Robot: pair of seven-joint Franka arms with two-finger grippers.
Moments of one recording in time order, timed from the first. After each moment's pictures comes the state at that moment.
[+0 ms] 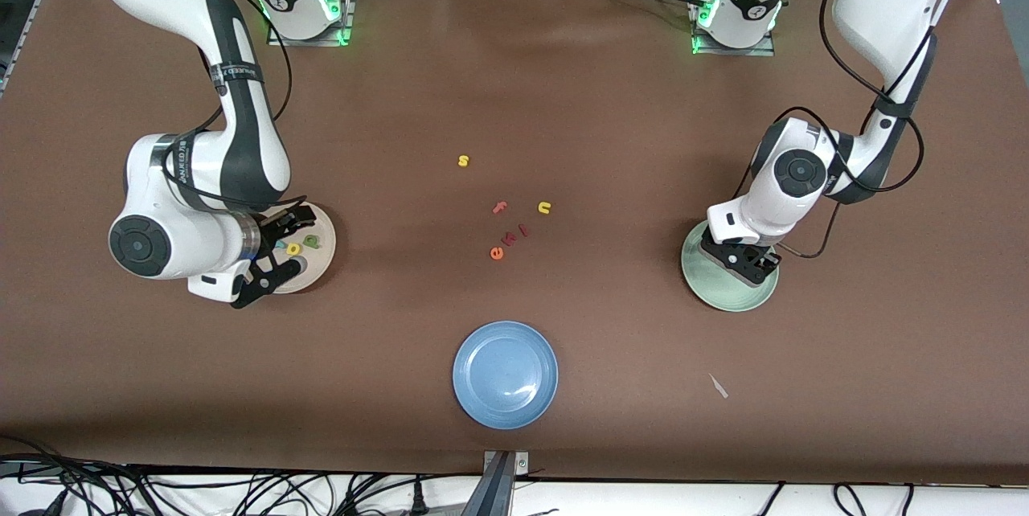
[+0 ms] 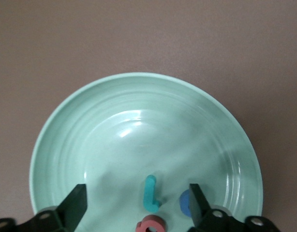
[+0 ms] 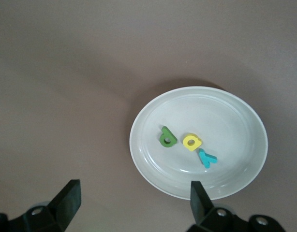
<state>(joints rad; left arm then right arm) 0.02 0.49 -0.18 -2.07 0.35 2.63 0.24 0.47 0.61 -0.37 -1.46 0.26 1.69 -0.50</state>
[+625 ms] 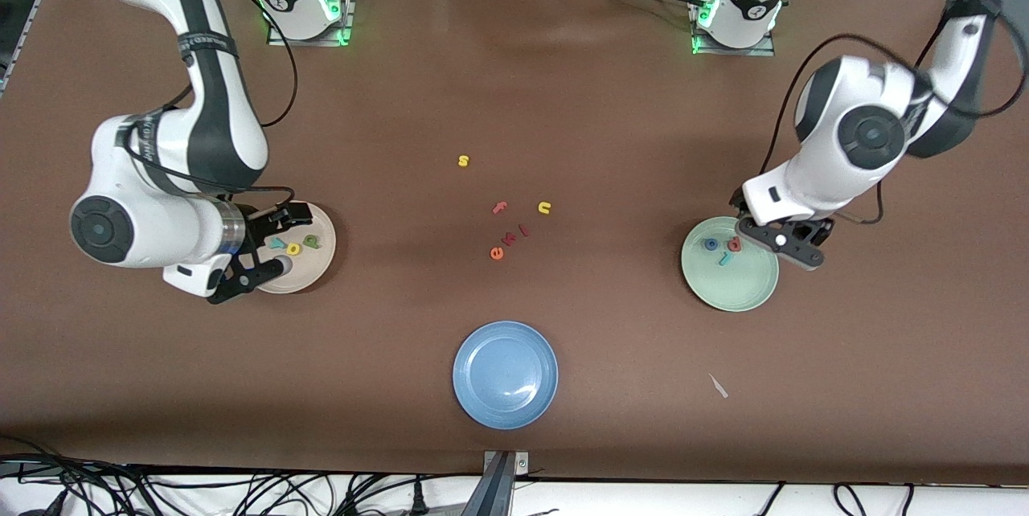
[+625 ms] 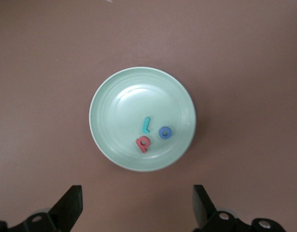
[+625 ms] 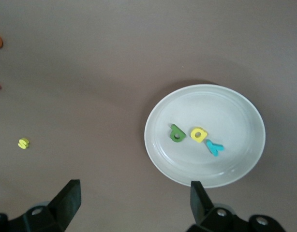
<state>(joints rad) 0.02 0.21 -0.24 -1.82 0.12 1.93 0.20 0.31 0.52 -0.19 -1.44 0.21 1.67 -0.28</state>
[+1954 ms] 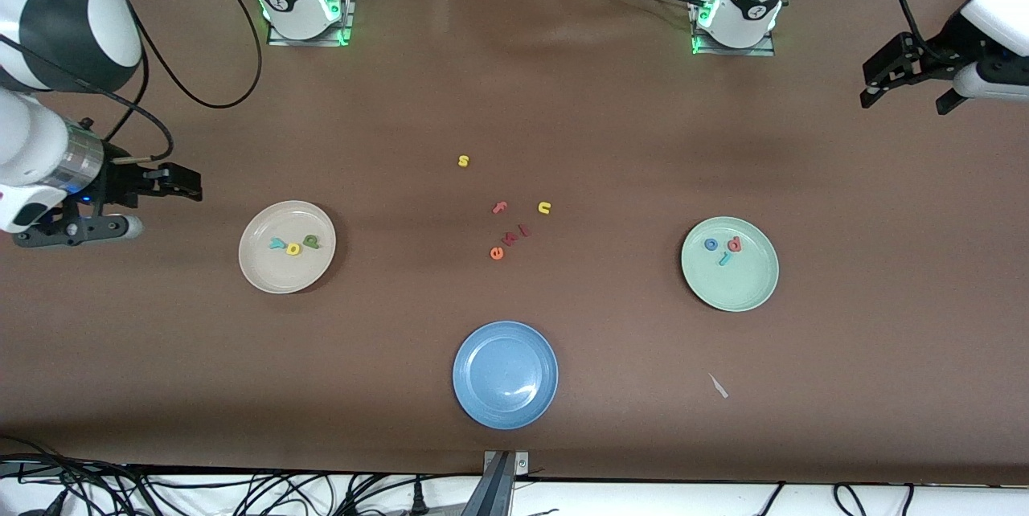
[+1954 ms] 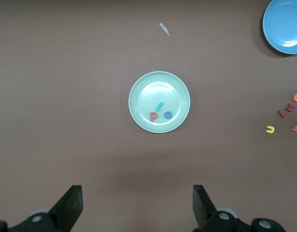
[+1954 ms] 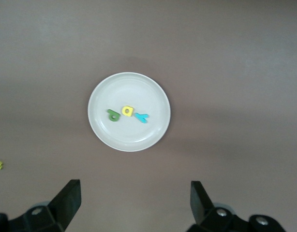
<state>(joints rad) -0.02 -0.10 -0.04 -1.64 -0.02 1.56 0.01 0.09 0.24 -0.06 -1.53 -0.02 1.65 -0.09</state>
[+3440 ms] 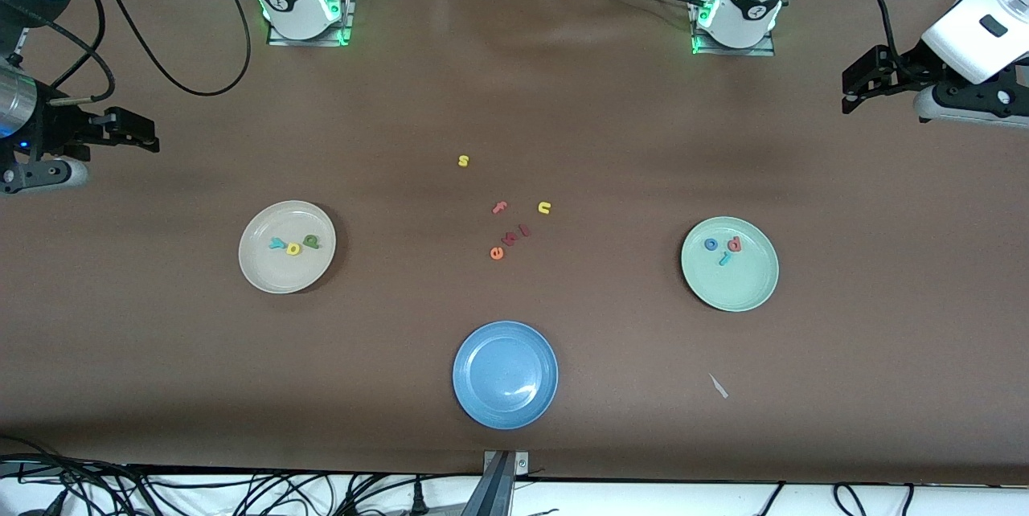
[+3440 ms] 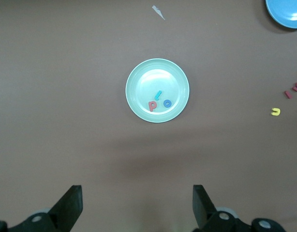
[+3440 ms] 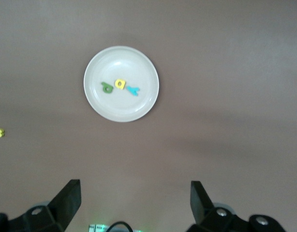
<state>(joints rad) -0.04 -0.02 -0.07 -1.54 0.02 1.48 0.03 0.07 0.14 -0.08 -1.52 -0.03 1.54 -0.17</state>
